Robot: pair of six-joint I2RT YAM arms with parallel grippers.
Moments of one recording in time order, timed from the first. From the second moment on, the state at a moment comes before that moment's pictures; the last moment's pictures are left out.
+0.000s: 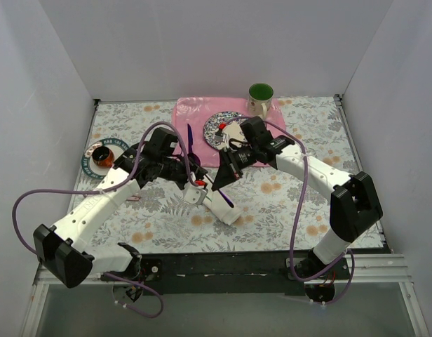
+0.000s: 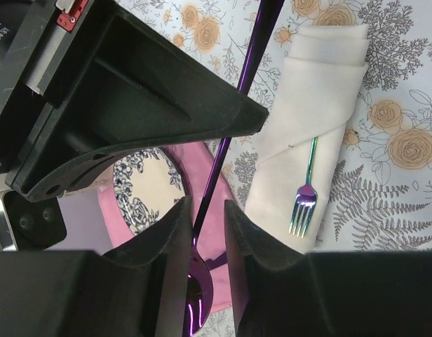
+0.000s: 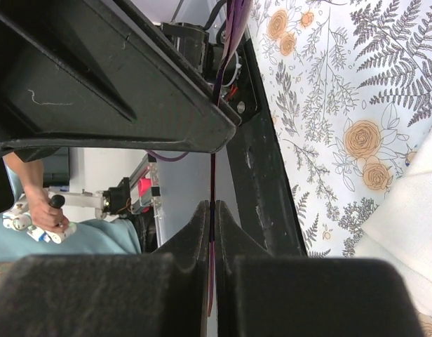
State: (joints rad) left arm -0.60 1.23 1.22 -0.86 0.65 1.61; right arm 0.65 1.63 1.27 -0.46 -1.13 0.35
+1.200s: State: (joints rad) left arm -0.51 1.31 1.05 -0.82 0.47 1.73; right arm 0.44 1.64 1.41 -0.58 -1.06 0.23
